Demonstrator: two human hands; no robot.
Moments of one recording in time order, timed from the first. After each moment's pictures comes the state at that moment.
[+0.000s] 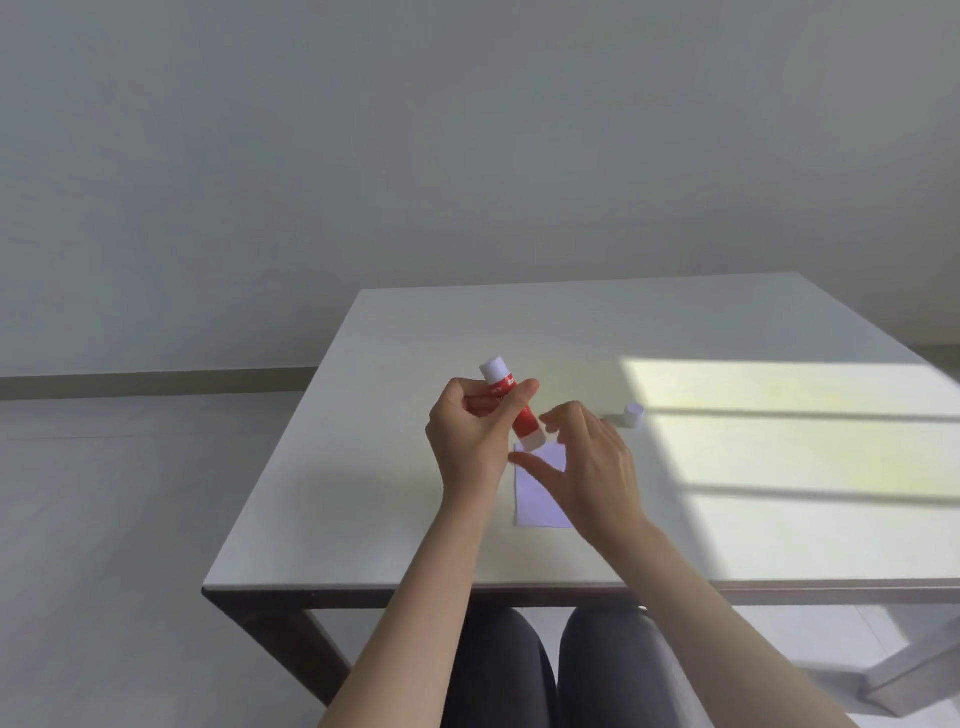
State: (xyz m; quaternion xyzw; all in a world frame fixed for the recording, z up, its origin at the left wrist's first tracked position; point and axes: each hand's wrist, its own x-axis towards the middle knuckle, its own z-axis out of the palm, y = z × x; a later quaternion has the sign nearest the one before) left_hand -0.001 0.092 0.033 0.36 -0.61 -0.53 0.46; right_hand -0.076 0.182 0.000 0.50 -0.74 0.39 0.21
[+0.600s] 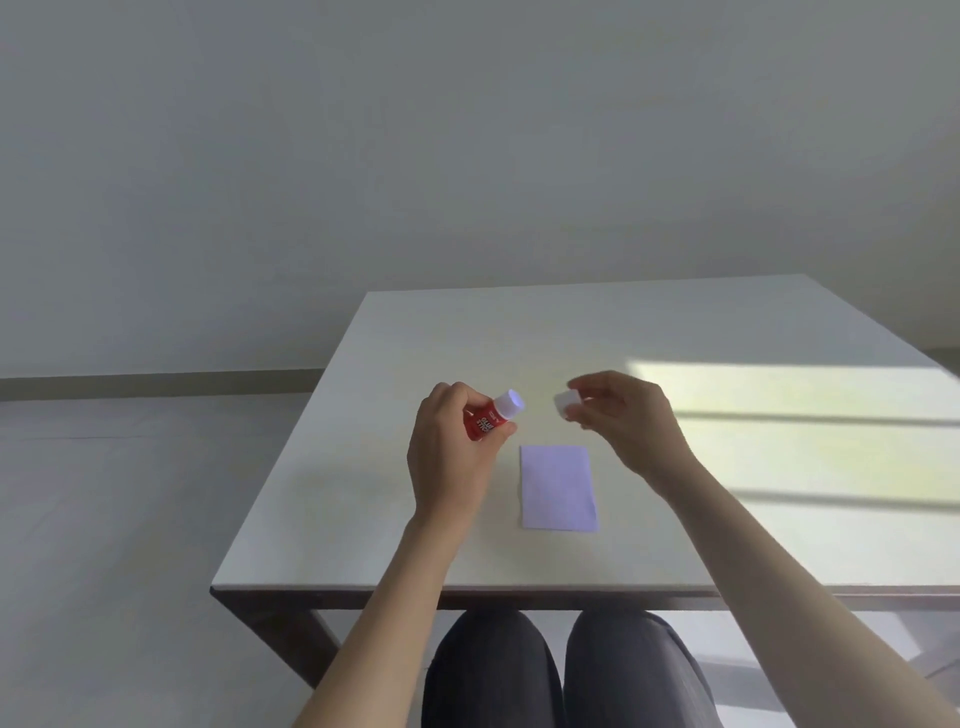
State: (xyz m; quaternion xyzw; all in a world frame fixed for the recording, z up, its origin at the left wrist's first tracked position) left_hand 0.025 0.078 0.023 0.33 -0.80 -0.25 0.44; right_hand -0.127 0.187 0.035 0.38 -0.75 0.53 -0.11
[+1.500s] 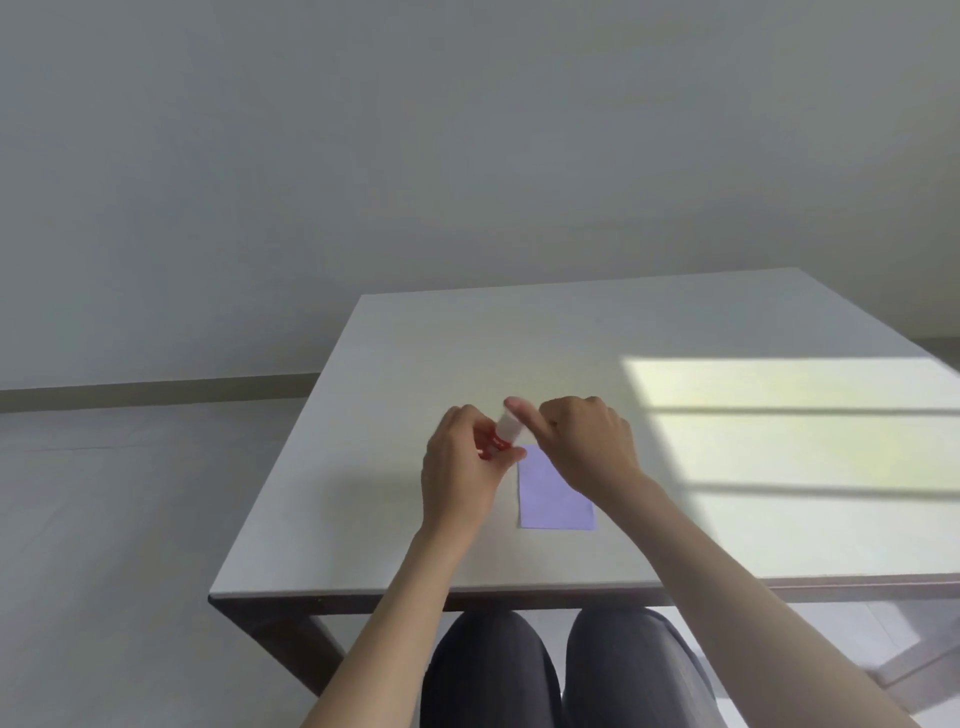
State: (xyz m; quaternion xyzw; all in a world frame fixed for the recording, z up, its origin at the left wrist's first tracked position) left_hand 0.020 0.077 0.000 0.33 -0.82 -0.31 0.36; right_hand -0.086 0.164 0.034 0.41 -0.86 0.30 0.01
